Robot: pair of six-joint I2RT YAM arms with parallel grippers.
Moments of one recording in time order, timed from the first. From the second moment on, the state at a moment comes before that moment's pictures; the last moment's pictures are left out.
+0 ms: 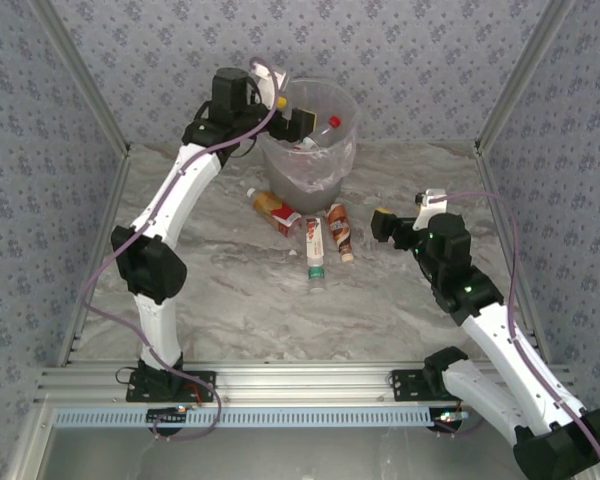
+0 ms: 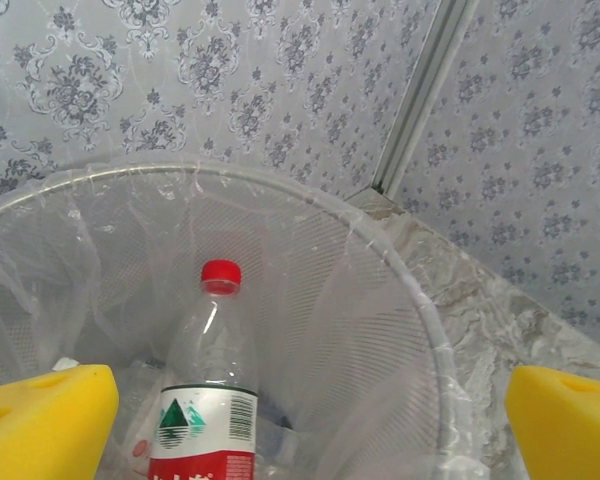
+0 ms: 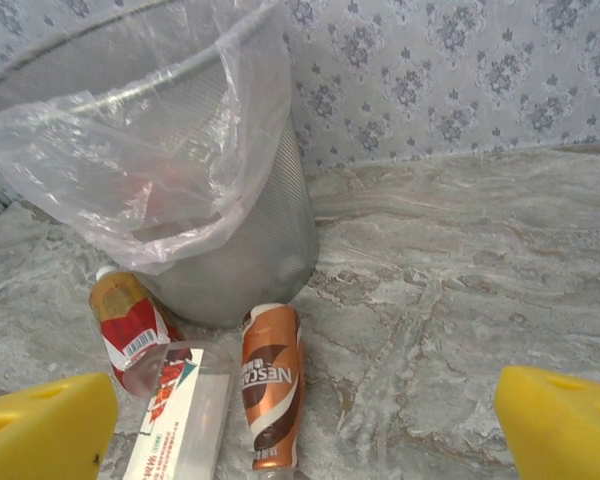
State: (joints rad) left arm -0.43 1.98 2.14 -0.47 0.45 -0.07; right arm 0.39 0.80 0.76 -0.26 0.14 0.28
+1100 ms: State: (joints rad) left arm -0.43 1.40 1.22 -0.15 0.04 -0.45; right arm 0.39 1.12 0.75 -0.26 0.20 0.49
